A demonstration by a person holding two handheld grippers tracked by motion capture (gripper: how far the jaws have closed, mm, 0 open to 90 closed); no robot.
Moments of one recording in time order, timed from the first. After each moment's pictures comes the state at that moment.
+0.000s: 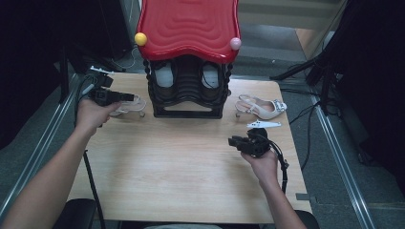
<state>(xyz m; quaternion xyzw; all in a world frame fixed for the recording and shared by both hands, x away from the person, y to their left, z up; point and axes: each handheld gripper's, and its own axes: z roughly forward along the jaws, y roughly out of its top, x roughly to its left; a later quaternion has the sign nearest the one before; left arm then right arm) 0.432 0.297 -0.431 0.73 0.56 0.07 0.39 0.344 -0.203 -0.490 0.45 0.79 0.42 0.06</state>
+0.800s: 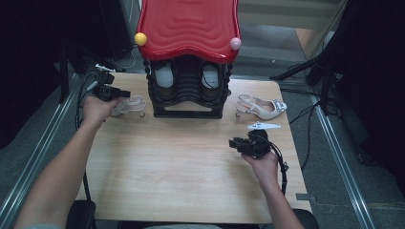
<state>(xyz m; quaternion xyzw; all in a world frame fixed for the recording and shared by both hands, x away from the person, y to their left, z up) 0.468 0.307 -0.456 0.71 0.60 0.09 0.36 0.344 -0.206 -0.496 0.46 0.78 0.41 0.06</state>
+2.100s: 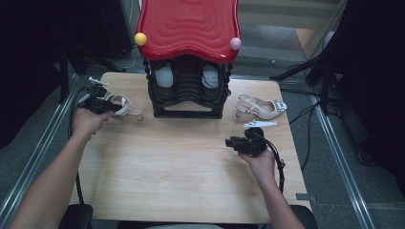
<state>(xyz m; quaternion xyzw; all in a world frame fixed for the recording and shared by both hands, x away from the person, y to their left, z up) 0.440 0.335 -0.483 0.72 0.62 0.06 0.31 0.351 -0.197 -0.498 0.45 0.79 0.41 0.04</state>
